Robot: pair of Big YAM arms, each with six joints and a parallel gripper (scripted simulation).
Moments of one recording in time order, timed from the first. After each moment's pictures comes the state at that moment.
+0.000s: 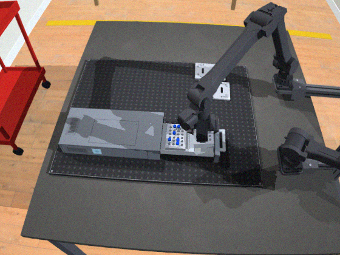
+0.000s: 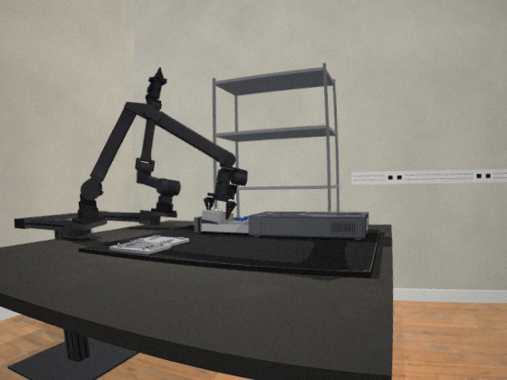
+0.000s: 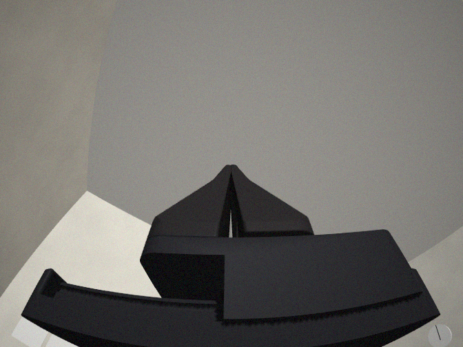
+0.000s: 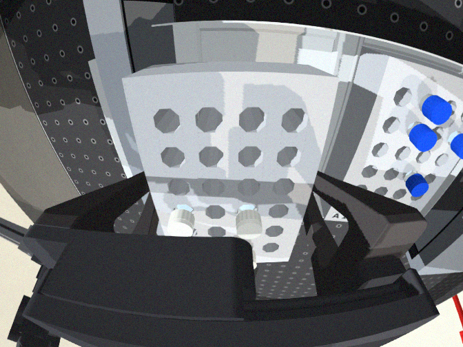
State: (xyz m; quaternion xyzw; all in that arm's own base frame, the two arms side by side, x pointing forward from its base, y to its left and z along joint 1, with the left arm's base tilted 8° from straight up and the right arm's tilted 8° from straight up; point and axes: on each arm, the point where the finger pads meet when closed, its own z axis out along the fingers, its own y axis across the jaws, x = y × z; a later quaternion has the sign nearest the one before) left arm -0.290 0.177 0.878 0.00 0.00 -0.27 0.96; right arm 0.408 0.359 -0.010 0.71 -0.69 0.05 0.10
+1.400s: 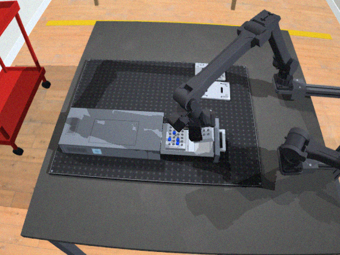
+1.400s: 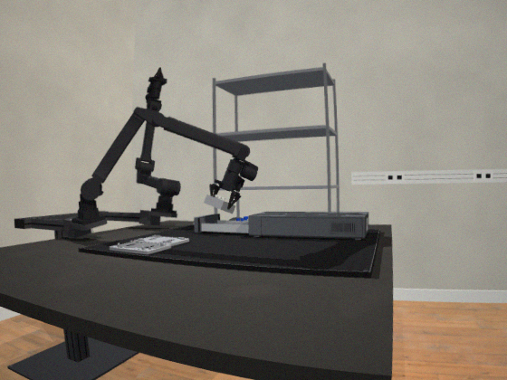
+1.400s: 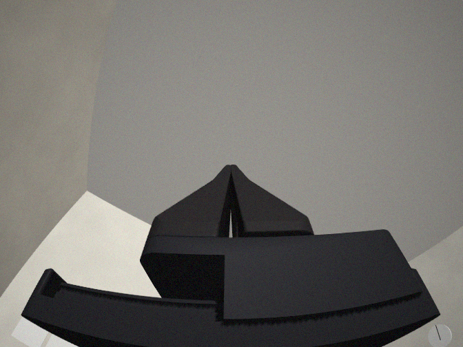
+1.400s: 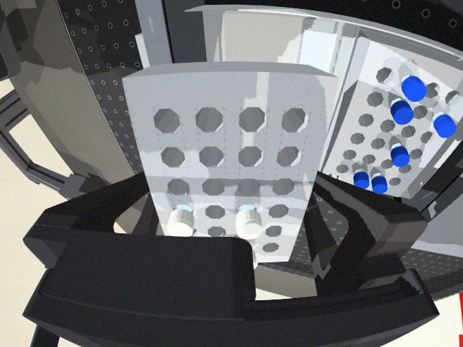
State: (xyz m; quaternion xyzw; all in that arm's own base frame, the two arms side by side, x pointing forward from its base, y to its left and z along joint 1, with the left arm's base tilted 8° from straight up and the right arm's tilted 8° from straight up) left arm -0.290 0.177 0.878 0.00 0.00 -0.27 0.96; right arm 0.414 0.369 0.040 0.69 -0.69 0.04 0.21
